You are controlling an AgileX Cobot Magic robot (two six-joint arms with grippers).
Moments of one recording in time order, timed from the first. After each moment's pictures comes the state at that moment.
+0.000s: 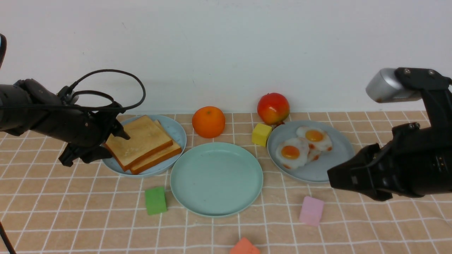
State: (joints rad) right arm 0.42 1.11 -0.93 0.48 0.73 -0.18; left arm 0.04 1.96 -1.27 -0.66 0.40 -0.16
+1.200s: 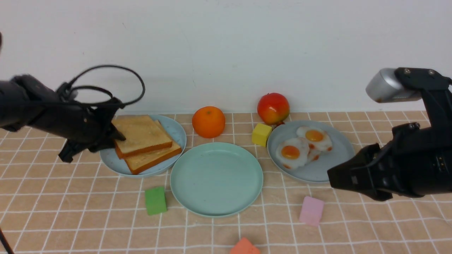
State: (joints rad) right arm 0.42 1.11 -0.93 0.49 0.73 -0.18; left arm 0.04 1.91 -1.27 -0.67 0.43 -0.16
